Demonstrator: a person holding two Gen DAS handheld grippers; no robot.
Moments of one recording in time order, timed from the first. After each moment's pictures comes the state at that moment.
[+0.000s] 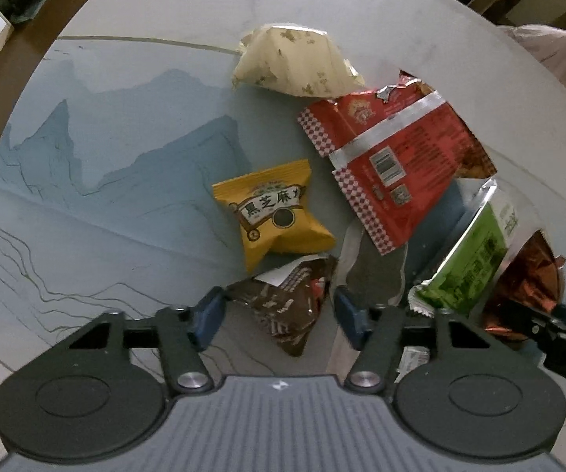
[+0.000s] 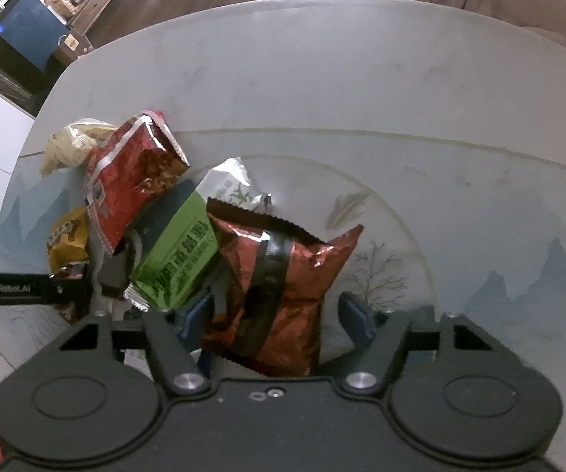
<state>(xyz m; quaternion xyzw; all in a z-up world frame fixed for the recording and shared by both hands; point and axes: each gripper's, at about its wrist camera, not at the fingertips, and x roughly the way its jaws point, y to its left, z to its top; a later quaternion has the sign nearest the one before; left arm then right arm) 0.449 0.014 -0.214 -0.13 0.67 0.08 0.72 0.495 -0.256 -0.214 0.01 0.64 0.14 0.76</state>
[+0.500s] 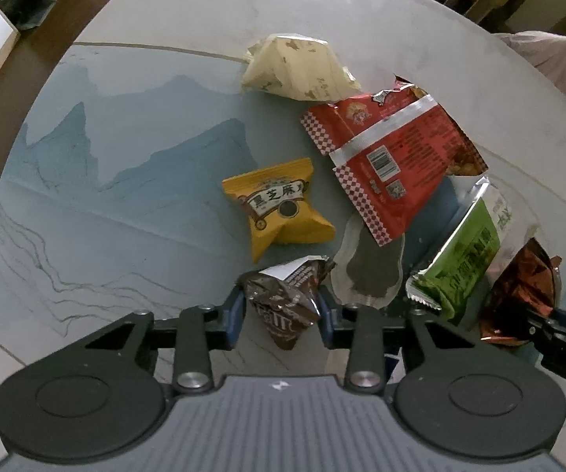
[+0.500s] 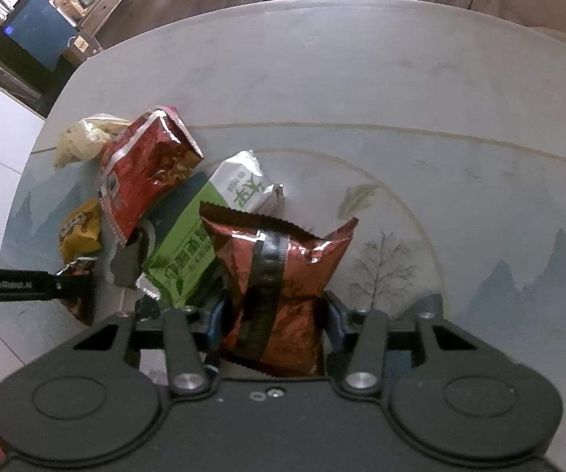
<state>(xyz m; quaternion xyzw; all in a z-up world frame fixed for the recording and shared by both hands) 0.435 0.011 -0.199 -0.13 0.66 0.09 0.74 0.484 -0.259 -0.207 0.01 0.63 0.16 0.76</state>
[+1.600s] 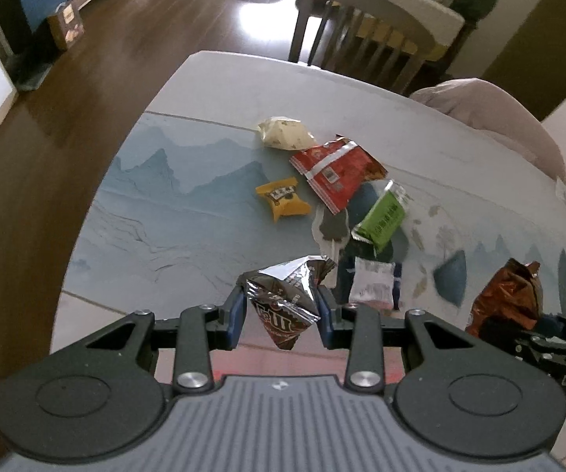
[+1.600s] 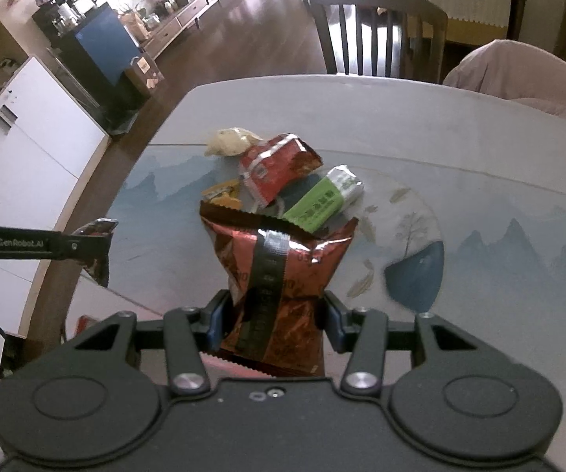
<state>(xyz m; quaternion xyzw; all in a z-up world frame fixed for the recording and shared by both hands) 0.295 0.031 -0.037 -0.12 0.56 0.03 0.82 0.342 -0.233 -0.058 -0.01 0.56 0.21 0.80</state>
